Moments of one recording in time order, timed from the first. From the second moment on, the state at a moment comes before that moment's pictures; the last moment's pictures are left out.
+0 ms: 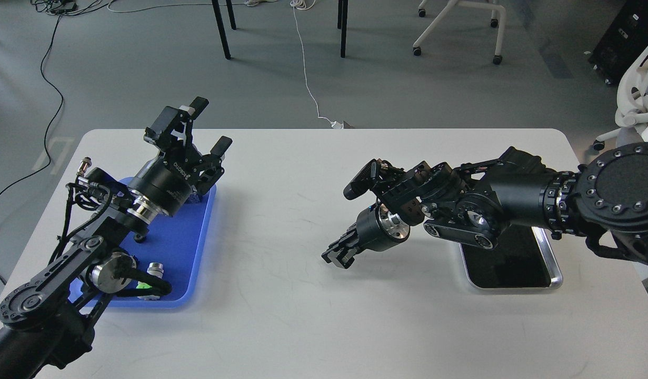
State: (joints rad) left arm -0.30 0.34 -1.08 -1.26 0.74 -0.28 -0.36; right arm 1.36 0.00 -0.66 0.83 -1.18 0.25 0.49
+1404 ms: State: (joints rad) left arm -0.51 0.37 -0.81 -1.26 1.42 -0.37 -0.49; right arm 0.67 -0.55 0.44 0.90 -0.03 0.42 0.49
